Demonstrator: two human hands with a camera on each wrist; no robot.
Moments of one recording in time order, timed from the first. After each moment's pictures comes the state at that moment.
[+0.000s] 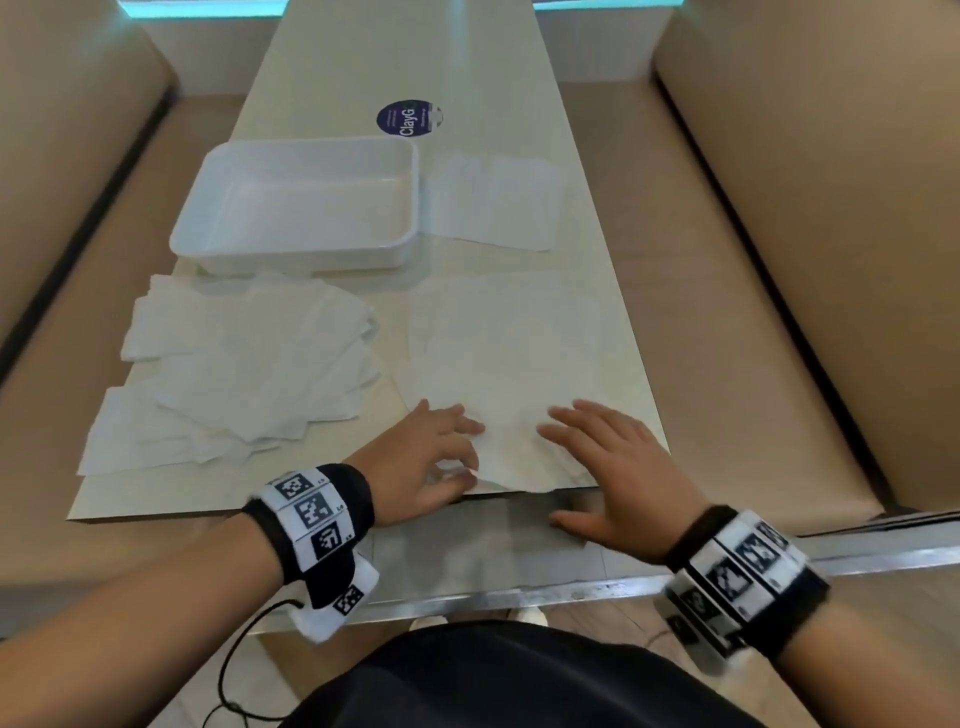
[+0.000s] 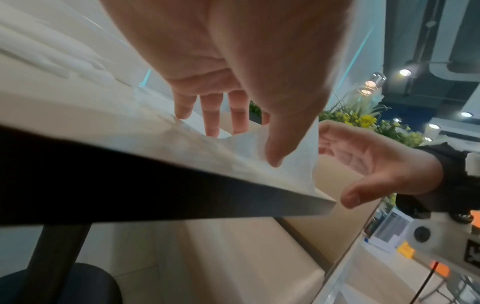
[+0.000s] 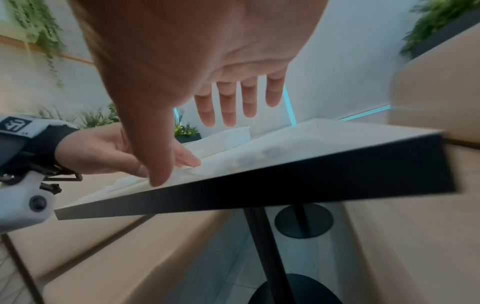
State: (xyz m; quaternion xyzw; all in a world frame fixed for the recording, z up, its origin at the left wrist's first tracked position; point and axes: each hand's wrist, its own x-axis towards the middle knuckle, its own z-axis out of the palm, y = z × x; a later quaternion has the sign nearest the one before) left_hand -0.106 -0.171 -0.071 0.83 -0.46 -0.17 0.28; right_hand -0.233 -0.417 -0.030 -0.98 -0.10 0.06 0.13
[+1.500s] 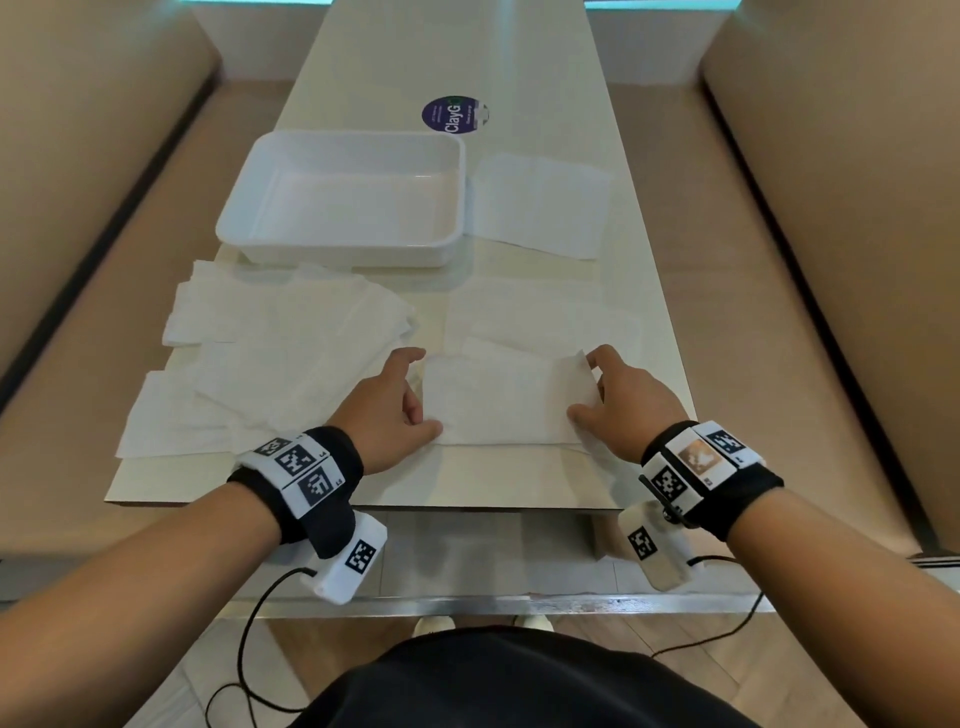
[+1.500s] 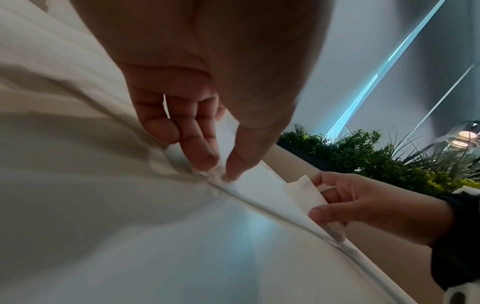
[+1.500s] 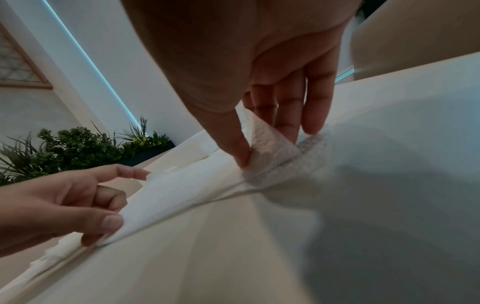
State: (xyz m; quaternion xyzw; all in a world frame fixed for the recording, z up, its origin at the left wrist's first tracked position) left_hand -0.066 -0.147 -0.038 0.91 -0.15 -0.21 0.33; right_hand -0.136 -0.408 -0.028 -0.95 0.16 0.12 0.23
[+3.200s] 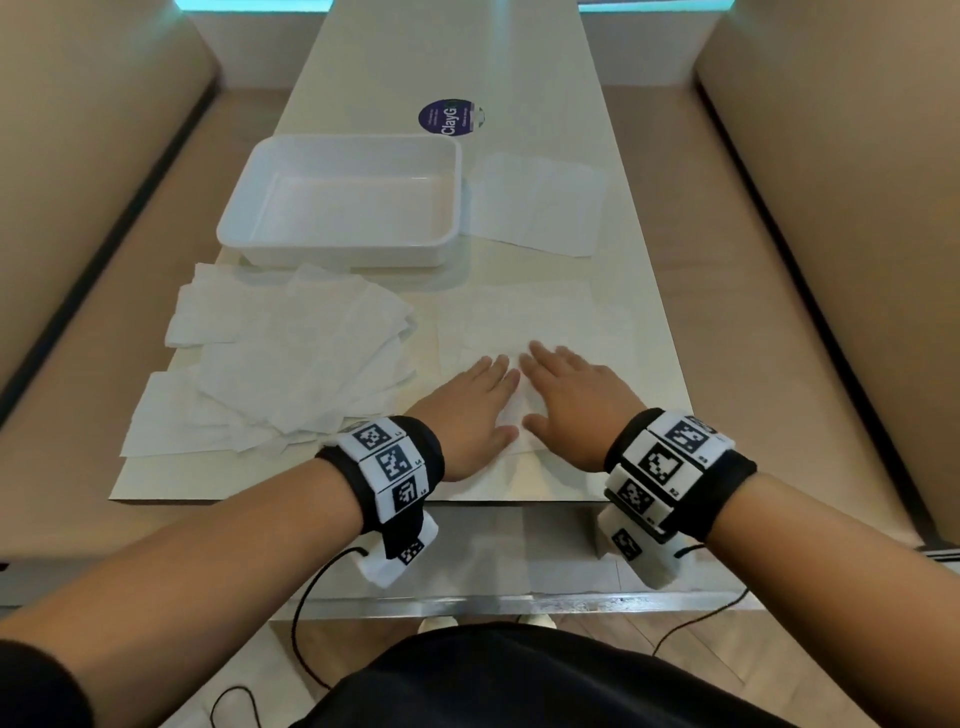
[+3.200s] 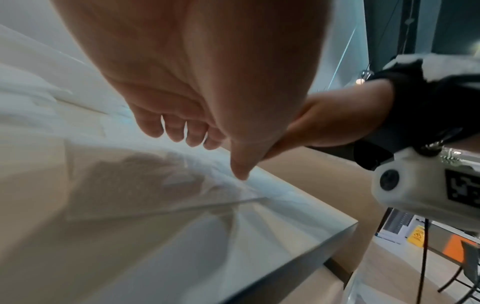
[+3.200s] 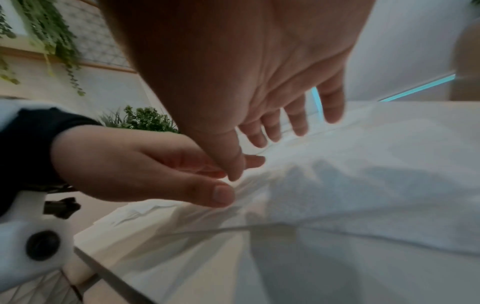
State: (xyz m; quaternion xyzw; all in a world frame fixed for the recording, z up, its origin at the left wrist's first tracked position) left_hand -0.085 -0.211 -0.031 0.89 -0.39 -0.23 0.07; right_hand -0.134 -0.369 -0.010 -0.98 -0.03 0.19 0.05
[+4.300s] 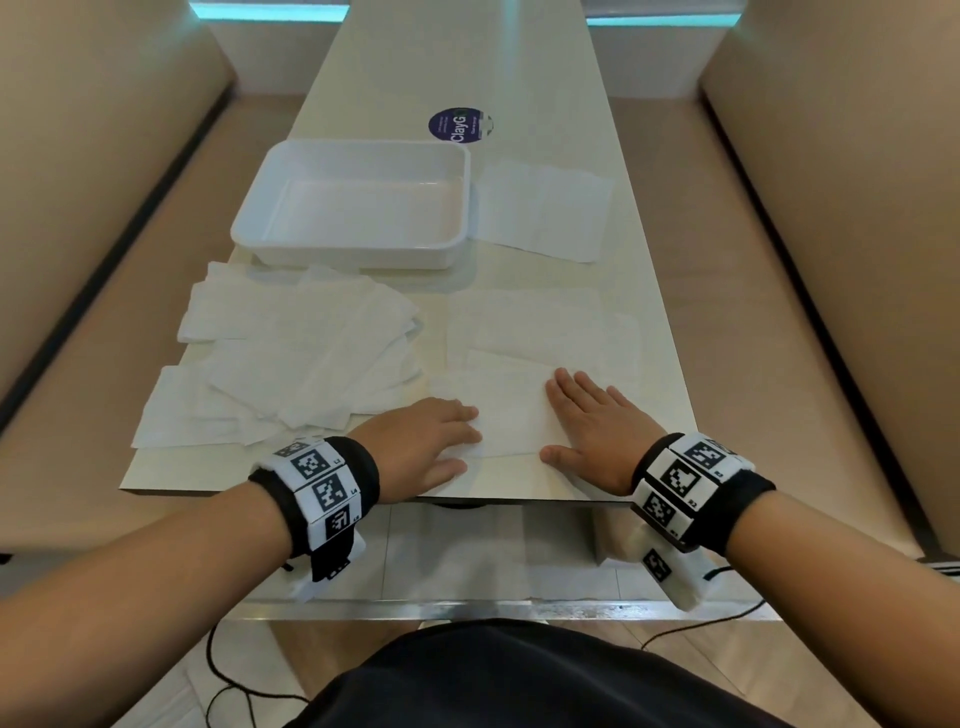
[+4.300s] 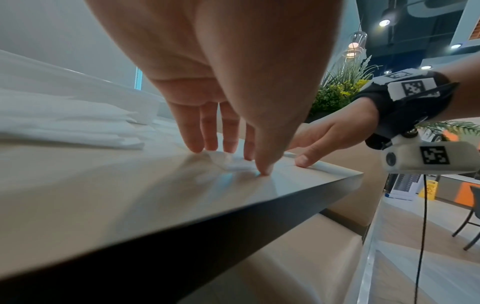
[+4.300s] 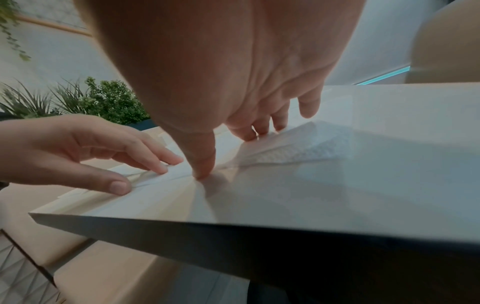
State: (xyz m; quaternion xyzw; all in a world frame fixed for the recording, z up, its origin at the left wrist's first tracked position) left_hand -0.088 -0.147 -0.044 0.87 -0.44 -0.20 0.09; right_hand -0.152 -0.395 -0.039 -0.96 -0.04 0.27 0.04
